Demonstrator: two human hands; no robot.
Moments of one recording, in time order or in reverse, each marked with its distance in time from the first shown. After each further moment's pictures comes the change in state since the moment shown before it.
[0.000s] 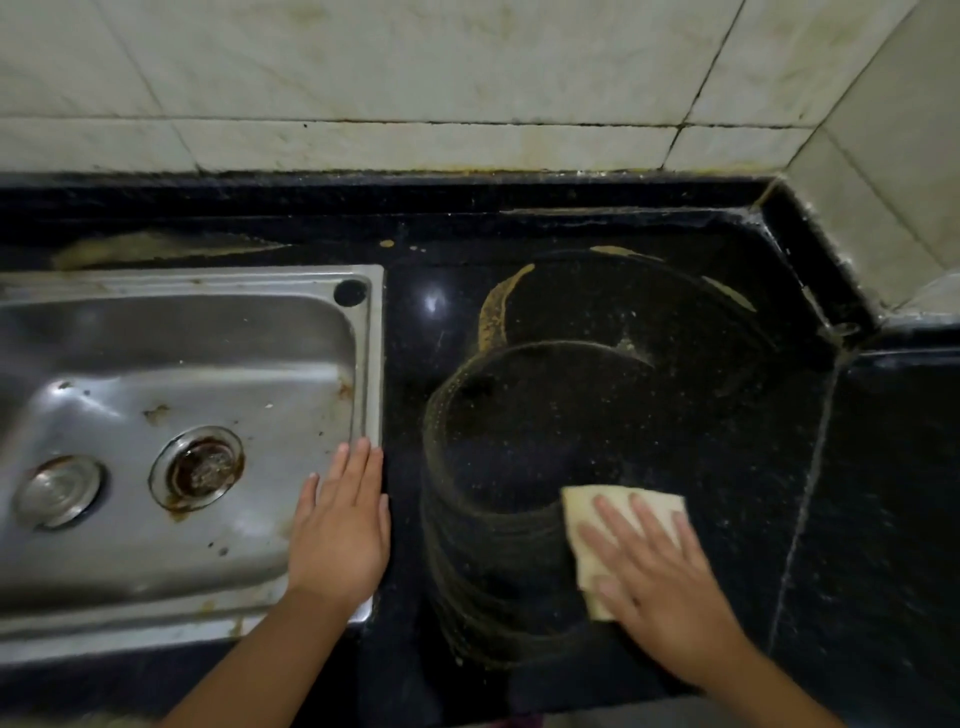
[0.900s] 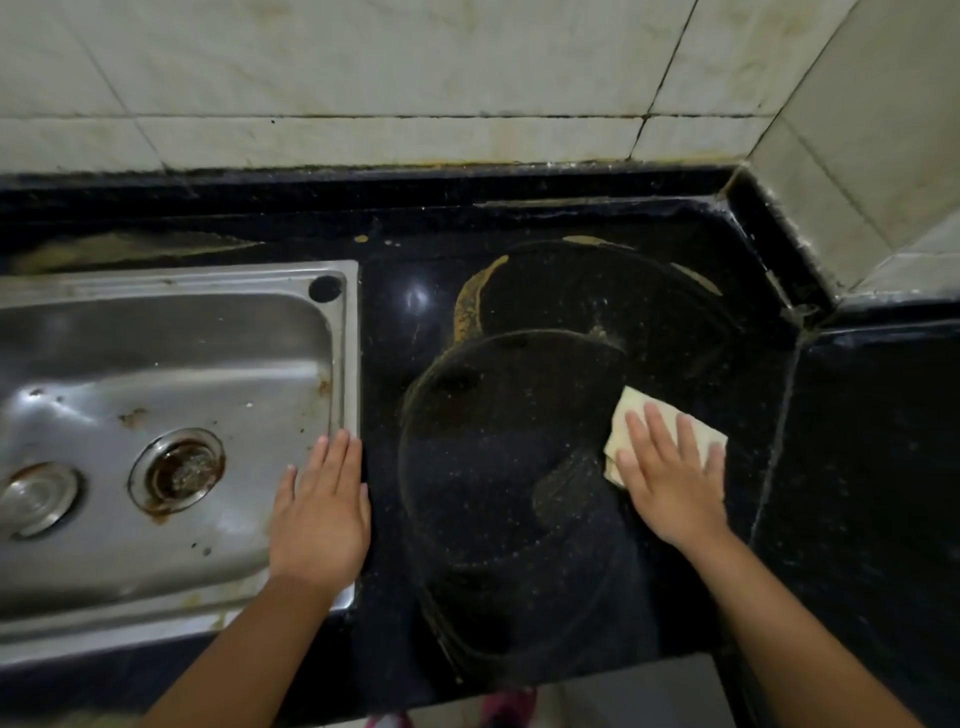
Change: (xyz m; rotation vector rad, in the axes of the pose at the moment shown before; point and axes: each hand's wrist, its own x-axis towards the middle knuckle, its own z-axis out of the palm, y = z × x) left_hand -0.001 0.000 -0.004 -0.098 -0.103 -0.041; right_hand 0.042 0.039 -0.032 0.137 -0.040 0.495
